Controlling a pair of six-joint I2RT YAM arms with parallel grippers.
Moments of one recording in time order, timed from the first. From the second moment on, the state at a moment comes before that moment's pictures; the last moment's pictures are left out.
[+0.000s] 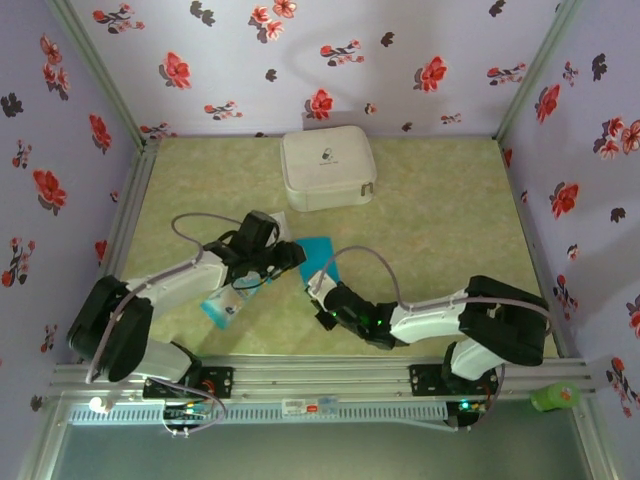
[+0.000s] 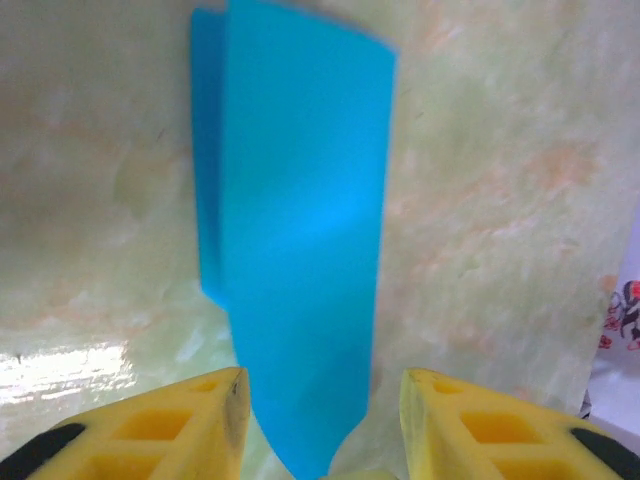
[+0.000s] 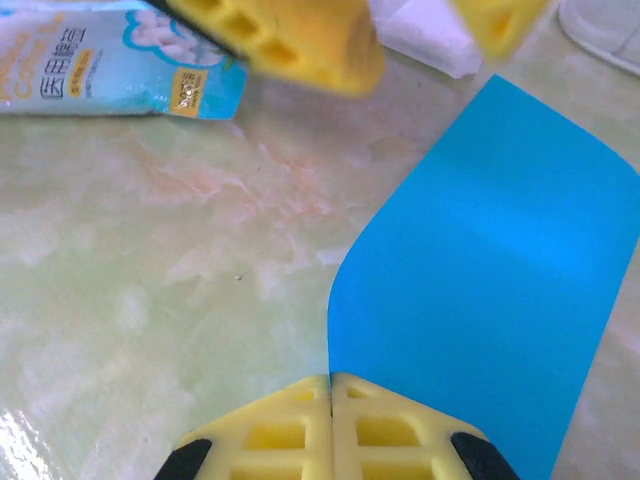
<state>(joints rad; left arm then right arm) -0.64 1.40 0.79 -0.25 0.28 -0.98 1.18 1.50 0.49 0.36 0.29 0.15</state>
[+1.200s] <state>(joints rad) -0.64 1.94 1.15 -0.37 0.46 -0.70 0.92 1.48 0.49 0.41 -0.27 0.55</state>
